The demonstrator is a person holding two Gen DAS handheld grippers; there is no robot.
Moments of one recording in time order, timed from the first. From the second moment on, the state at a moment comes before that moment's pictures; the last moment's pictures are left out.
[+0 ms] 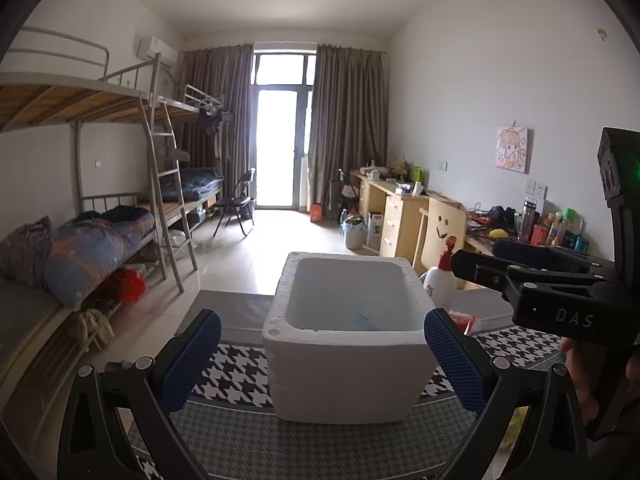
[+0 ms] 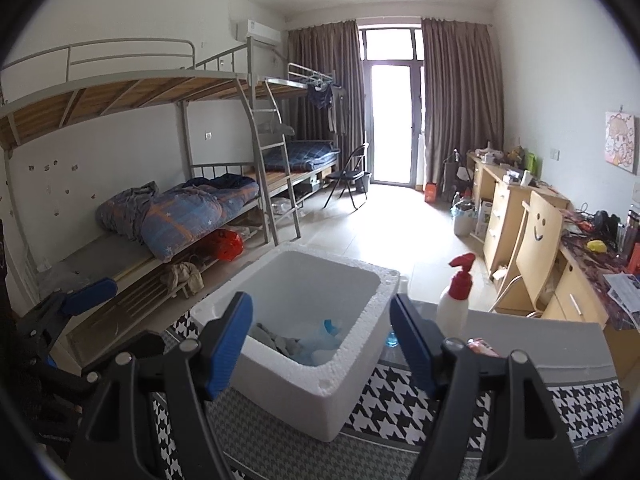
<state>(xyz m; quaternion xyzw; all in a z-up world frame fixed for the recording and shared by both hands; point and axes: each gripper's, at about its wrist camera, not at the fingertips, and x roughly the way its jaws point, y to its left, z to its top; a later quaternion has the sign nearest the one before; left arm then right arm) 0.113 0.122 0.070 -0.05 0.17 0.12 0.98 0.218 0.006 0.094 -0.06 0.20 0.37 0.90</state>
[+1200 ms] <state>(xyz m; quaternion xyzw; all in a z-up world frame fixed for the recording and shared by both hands) 0.092 0.063 0.060 -0.03 0.16 0.05 0.99 0.192 -0.078 0.084 -0.02 0.16 0.30 0.94</state>
